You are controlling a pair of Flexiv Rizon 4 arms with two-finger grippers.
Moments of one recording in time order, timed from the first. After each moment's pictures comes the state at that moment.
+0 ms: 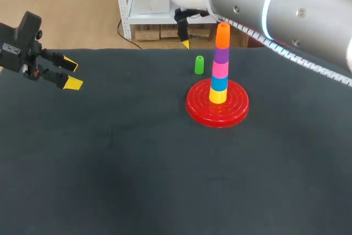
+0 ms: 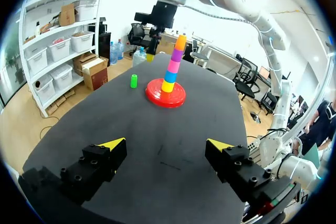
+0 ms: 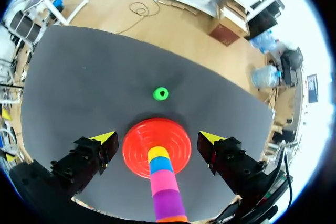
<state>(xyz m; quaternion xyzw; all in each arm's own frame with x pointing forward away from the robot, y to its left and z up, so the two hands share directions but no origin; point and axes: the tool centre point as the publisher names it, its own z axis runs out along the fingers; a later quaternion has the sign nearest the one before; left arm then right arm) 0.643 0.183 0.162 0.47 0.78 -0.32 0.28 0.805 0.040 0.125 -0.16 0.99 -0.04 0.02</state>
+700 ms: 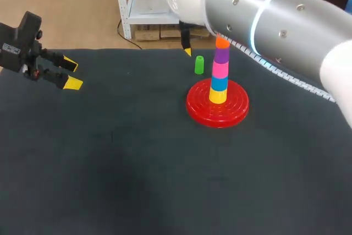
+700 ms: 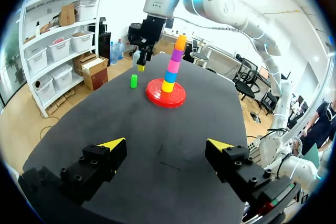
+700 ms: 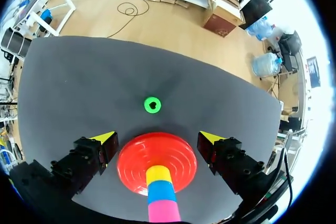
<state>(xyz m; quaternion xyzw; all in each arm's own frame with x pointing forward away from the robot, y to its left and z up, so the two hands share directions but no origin) 0.643 0.183 0.162 0.47 0.78 -0.32 0.28 0.832 0.038 0.080 -0.12 0.99 -0.03 0.03</state>
